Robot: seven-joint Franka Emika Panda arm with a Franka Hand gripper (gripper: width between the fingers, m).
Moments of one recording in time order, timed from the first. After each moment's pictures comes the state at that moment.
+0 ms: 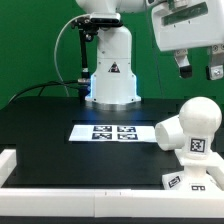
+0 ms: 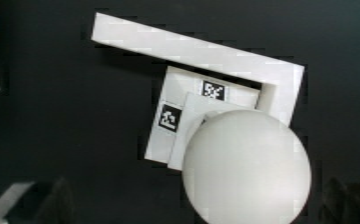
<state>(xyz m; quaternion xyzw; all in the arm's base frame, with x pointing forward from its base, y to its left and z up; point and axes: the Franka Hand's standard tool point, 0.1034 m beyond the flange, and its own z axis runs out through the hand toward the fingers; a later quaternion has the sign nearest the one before) 0.582 0.091 0.173 -0.78 0.61 0.02 0.11</state>
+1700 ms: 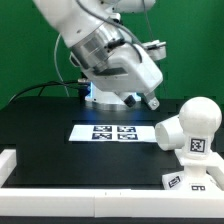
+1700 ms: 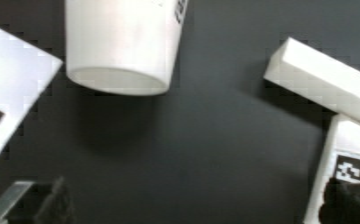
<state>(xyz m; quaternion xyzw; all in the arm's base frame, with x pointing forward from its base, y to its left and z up) 0.479 0.018 0.100 -0.80 0.50 0.22 0.25</state>
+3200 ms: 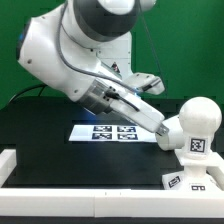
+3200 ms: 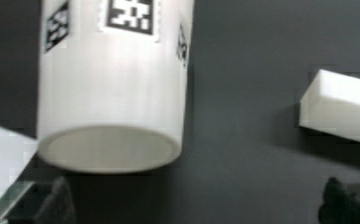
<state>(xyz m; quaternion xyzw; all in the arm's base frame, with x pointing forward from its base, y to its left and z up) 0.462 0.058 0.046 -0.72 0.52 0.34 0.31</state>
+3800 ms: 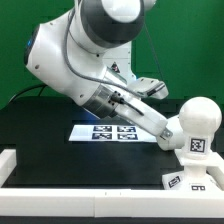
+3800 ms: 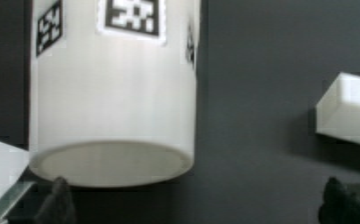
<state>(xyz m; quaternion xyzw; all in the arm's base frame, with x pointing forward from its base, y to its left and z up) 0.455 0.058 0.036 -0.71 0.53 0.33 0.32</state>
